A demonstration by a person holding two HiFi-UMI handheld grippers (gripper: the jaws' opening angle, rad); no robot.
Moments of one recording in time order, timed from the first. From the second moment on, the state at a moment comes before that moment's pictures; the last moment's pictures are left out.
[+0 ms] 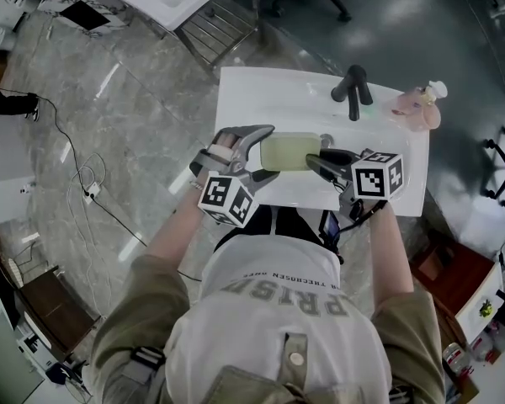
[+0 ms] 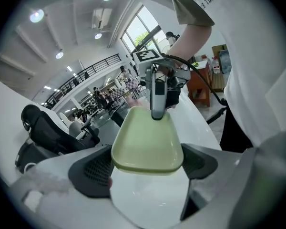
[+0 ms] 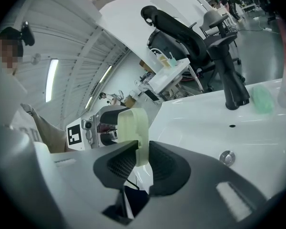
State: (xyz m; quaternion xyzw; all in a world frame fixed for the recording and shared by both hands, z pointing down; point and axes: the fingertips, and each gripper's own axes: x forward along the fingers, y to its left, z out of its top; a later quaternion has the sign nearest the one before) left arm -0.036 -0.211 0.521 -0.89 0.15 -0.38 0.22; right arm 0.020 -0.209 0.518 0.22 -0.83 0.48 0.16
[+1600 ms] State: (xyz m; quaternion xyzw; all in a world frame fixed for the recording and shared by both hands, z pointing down) left arm -0.056 -0.350 0.650 -0.89 0.04 -0.45 0.06; right arm 0.005 -0.344 0.619 0.32 -0.73 0.54 0.26
